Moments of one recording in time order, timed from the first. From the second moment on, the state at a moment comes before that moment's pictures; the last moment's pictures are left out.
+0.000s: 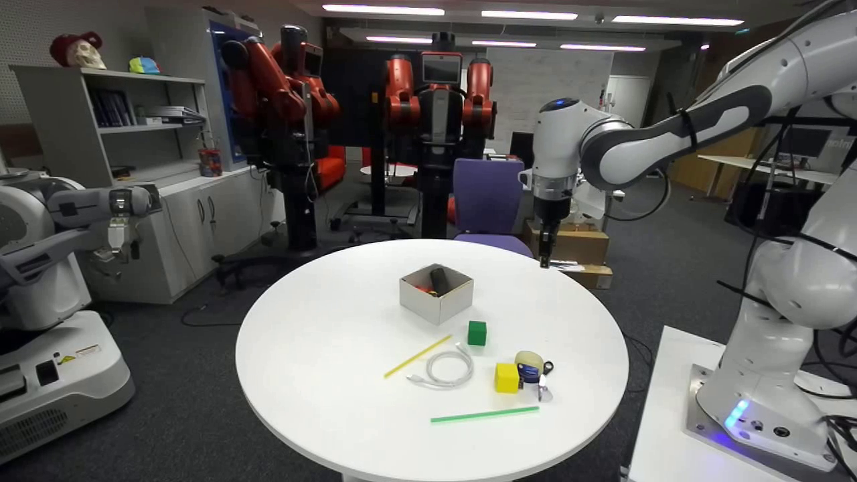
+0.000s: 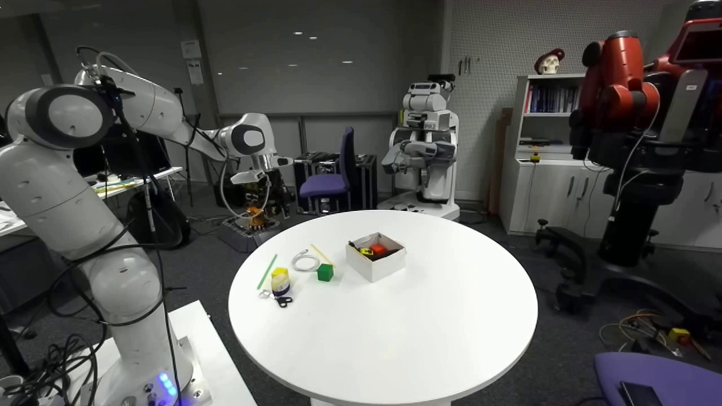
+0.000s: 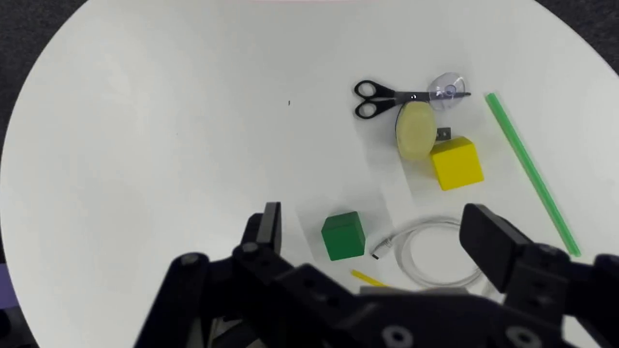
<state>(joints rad) 0.09 -0.28 0.25 -2.32 -0.16 1.98 0.17</state>
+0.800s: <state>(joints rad) 0.13 -0.09 0.25 -2.36 -0.16 2.03 0.15</state>
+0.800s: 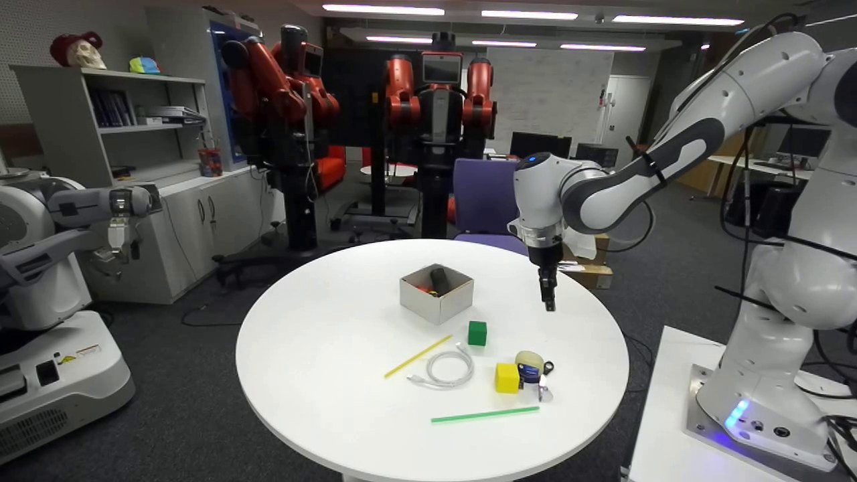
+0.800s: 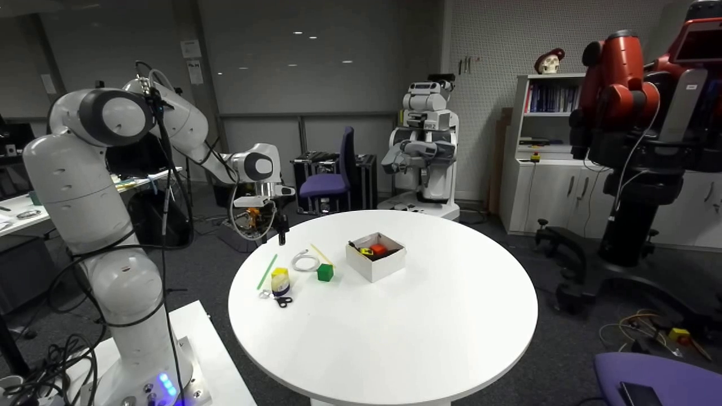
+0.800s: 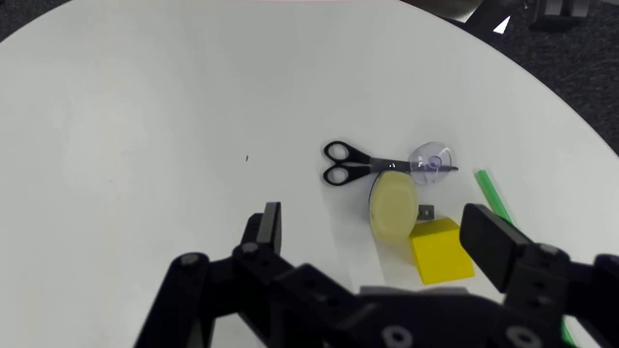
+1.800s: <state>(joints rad) 0.13 -0.02 0.20 -2.41 -0.16 2.20 0.08</state>
